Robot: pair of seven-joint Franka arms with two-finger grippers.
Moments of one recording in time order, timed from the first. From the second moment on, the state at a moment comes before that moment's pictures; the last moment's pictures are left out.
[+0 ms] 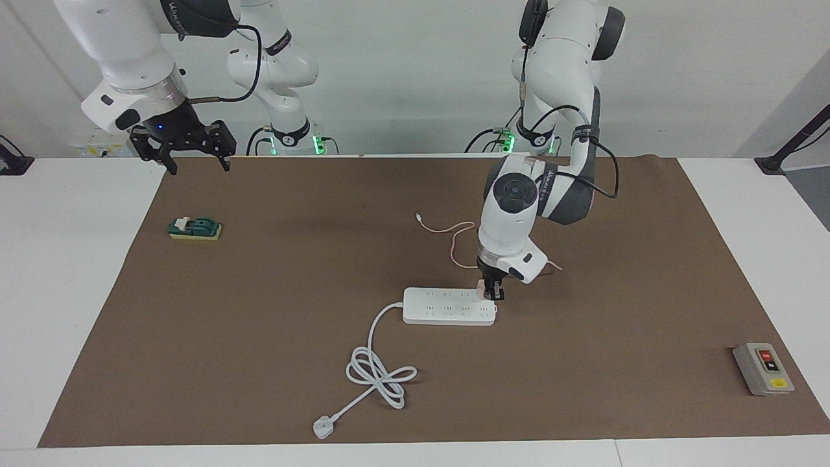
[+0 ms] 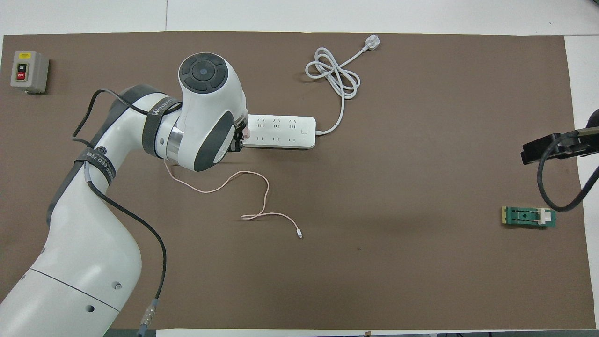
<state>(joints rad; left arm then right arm) -0.47 0.50 -0.02 -1.55 0.04 2.03 -2.01 -0.01 -0.02 0.01 -1.58 -0.04 1.48 -0.10</state>
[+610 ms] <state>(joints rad) -0.47 0.50 -0.02 -1.56 0.04 2.05 -2.01 -0.01 -0.02 0.01 -1.58 -0.04 1.48 -0.10</state>
